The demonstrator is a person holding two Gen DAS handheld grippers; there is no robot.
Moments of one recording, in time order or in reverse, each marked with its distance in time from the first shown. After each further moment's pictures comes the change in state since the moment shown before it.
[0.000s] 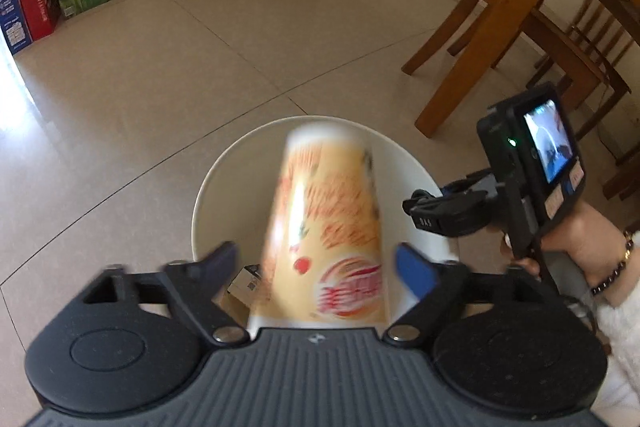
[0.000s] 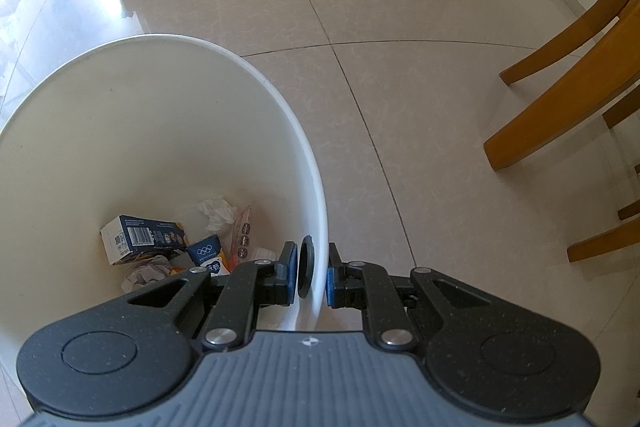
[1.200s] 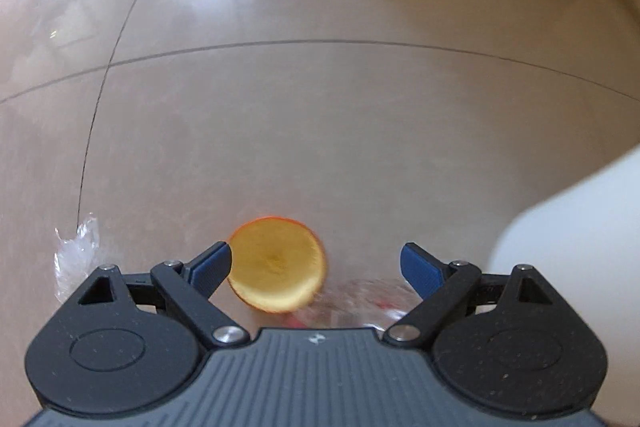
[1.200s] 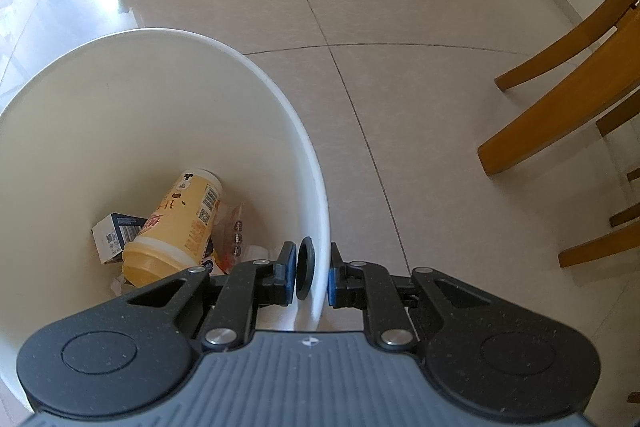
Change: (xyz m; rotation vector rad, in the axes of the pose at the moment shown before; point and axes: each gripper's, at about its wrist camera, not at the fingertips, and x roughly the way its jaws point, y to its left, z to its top) left arm 0.125 0.219 -0.134 -0.595 0.136 0.425; right arm 0.004 0.005 0.001 -0.025 -0.004 -0.038
